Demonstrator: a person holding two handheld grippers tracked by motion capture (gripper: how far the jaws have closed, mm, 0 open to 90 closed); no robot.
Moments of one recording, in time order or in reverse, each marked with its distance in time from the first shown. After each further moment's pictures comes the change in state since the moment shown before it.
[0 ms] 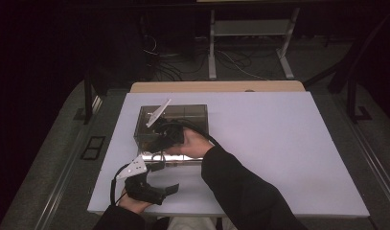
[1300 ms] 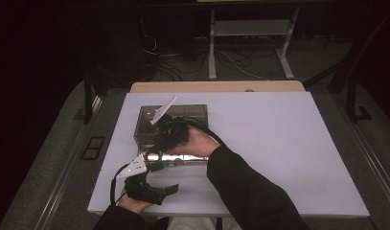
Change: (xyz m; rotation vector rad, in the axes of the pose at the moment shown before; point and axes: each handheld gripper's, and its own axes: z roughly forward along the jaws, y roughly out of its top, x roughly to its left) left arm 0.001 0.000 0.000 0.007 0.001 0.001; right arm 0.006 -0.003 -0.021 -0.016 -0.078 0.002
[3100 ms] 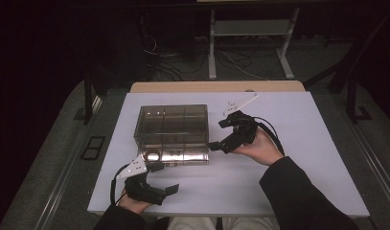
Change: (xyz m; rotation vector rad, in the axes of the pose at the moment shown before) left arm -0.001 0.000 0.000 -0.006 -0.002 -0.006; right arm 0.000 -0.114 -0.132 -0.145 -0.192 0.236
